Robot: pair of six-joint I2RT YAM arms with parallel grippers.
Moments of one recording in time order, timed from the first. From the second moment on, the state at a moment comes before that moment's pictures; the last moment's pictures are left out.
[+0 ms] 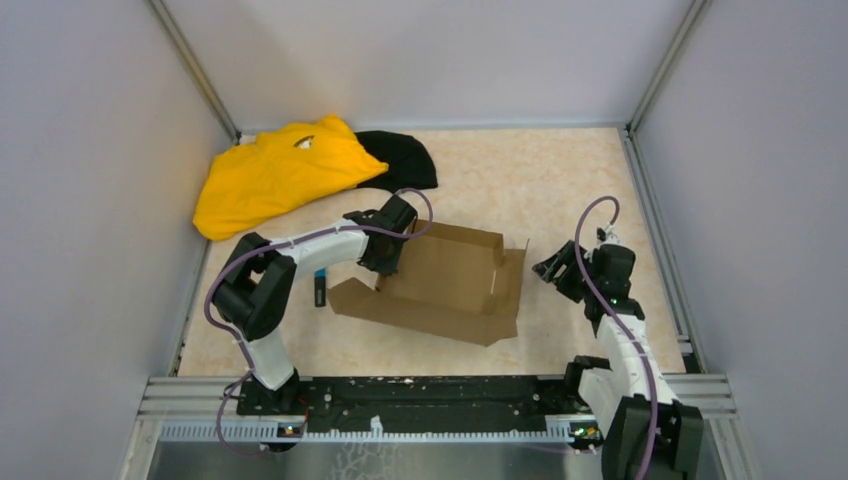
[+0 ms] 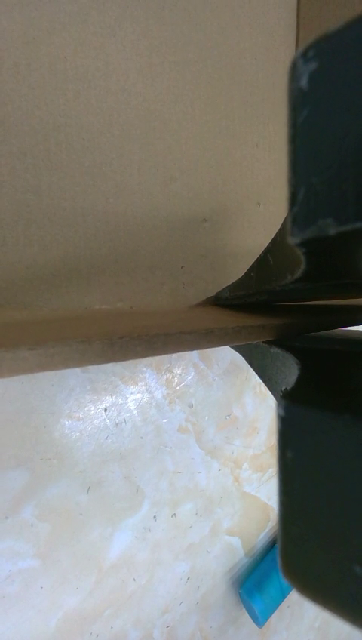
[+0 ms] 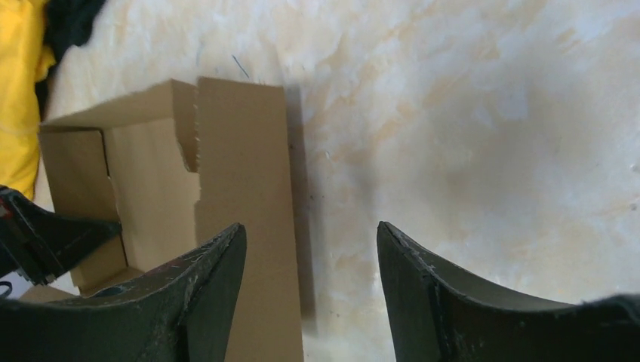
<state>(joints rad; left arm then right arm) -0.68 1.79 1.14 -0.58 -0.24 -0.33 -0.16 0.83 0.33 -0.15 -0.37 0.56</state>
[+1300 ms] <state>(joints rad) -0.68 1.80 1.17 -0.59 -0.22 -0.33 -0.02 1.14 0.30 0.19 -0.58 0.64</state>
